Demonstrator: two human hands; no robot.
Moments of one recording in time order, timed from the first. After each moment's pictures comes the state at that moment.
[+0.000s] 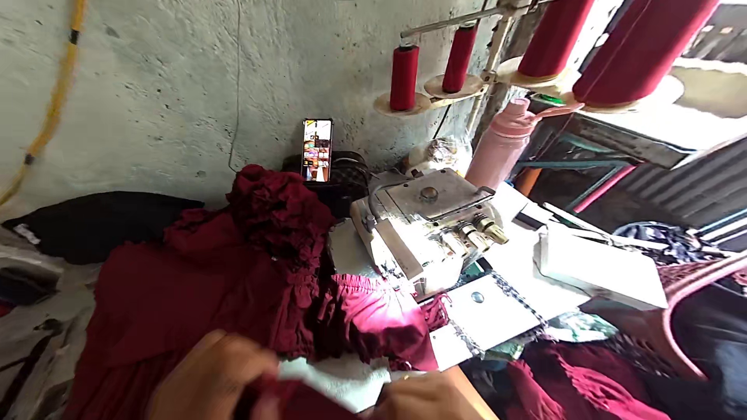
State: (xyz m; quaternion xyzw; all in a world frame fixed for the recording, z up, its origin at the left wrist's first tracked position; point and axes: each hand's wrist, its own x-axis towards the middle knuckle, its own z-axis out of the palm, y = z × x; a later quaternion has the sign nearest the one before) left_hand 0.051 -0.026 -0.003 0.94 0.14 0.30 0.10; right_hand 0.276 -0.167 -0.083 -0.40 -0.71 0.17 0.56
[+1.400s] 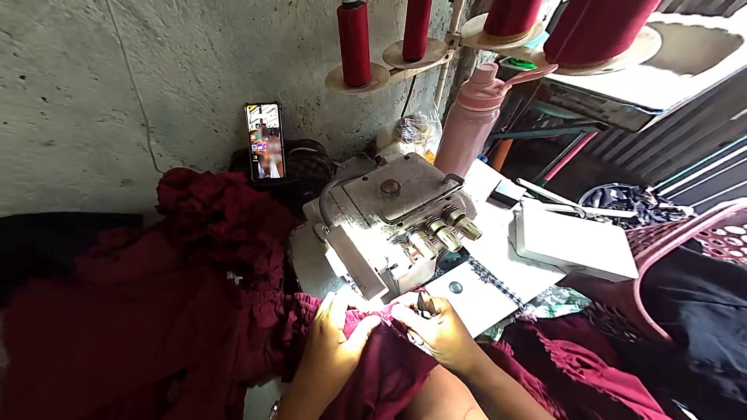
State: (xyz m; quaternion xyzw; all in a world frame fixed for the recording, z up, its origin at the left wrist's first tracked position) left_hand 0.205 -0.021 -0.141 0.87 0.23 0.30 0.32; right_hand 0.355 -0.137 -0.173 -0.53 -0.34 0.35 0.70
